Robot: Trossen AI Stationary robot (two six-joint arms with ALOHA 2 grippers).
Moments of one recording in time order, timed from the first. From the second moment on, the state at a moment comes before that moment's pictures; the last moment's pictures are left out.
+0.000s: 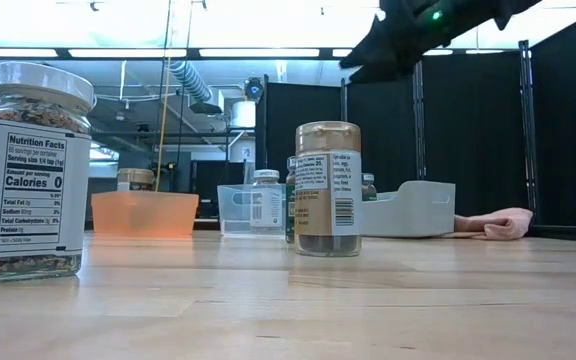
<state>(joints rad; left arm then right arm) -0.08 1.08 1.33 -0.68 -0.30 -0.22 -0.17 1.19 0.84 -0.01 0.21 -0.02</state>
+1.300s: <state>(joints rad) -0.07 1.08 1.33 -0.71 -0.33 -0.25 -0.07 1.65 0.84 0.30 0.17 0.01</state>
